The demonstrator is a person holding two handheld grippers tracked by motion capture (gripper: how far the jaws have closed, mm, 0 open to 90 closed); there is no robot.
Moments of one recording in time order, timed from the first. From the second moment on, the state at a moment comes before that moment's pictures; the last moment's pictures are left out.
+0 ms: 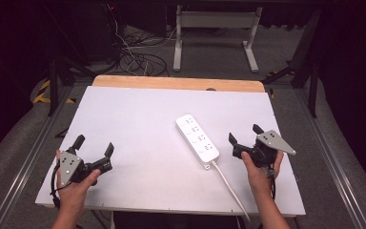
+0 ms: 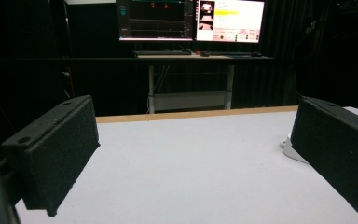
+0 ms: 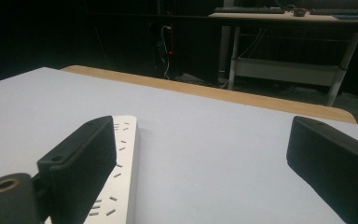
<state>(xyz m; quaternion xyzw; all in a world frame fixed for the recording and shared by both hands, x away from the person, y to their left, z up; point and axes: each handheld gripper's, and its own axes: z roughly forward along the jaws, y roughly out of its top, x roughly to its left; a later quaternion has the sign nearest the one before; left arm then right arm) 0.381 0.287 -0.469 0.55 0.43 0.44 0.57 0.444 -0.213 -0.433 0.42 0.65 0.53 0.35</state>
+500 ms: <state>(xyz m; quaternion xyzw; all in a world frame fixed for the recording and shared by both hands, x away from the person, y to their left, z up) 0.381 0.287 -0.469 0.55 0.43 0.44 0.57 0.444 -0.212 -0.433 0.42 0.65 0.53 0.34</state>
